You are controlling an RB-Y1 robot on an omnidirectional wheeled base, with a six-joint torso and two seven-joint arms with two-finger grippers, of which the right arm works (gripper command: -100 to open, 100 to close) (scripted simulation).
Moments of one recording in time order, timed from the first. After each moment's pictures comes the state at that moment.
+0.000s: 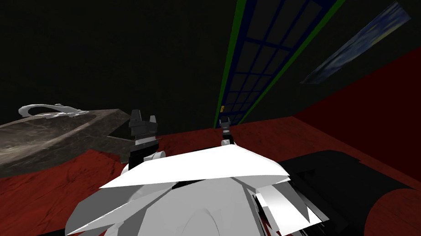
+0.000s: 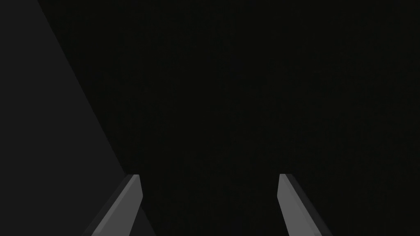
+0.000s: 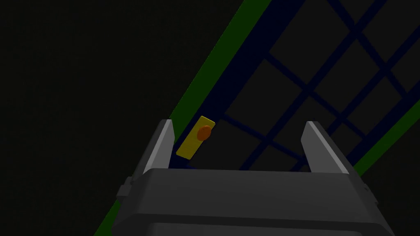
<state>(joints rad) 0.27 -0.17 0.18 -1.50 -0.43 -0.71 -0.65</state>
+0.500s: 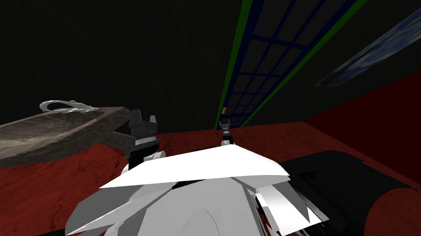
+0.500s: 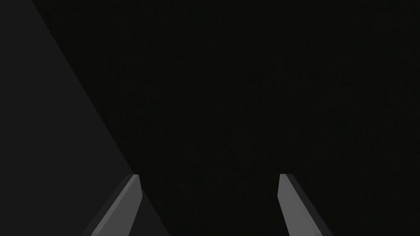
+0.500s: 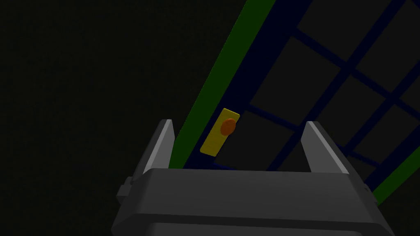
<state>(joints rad) 0.24 -0.19 0.20 -1.40 -0.51 -0.74 -0.74</state>
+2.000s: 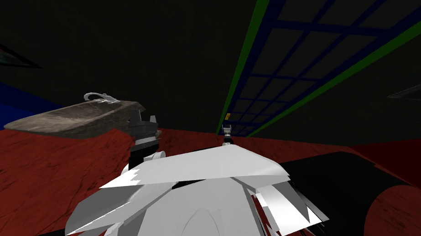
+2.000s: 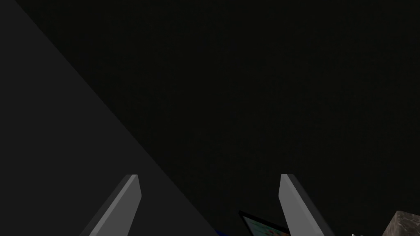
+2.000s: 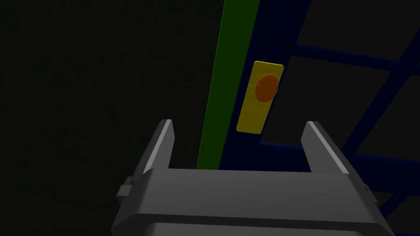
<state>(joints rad) 0.15 -0.23 0.26 -1.08 -0.74 -0.85 -1.01</state>
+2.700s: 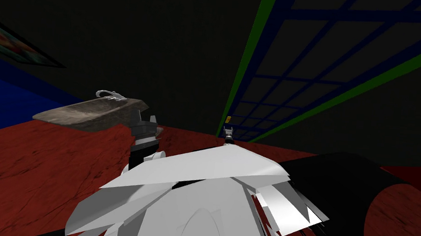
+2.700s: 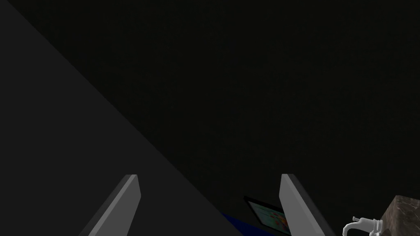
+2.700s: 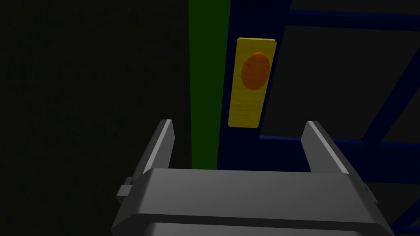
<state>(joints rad) 0.12 -0.25 0.29 -0.96 -0.84 -0.89 -1.13</state>
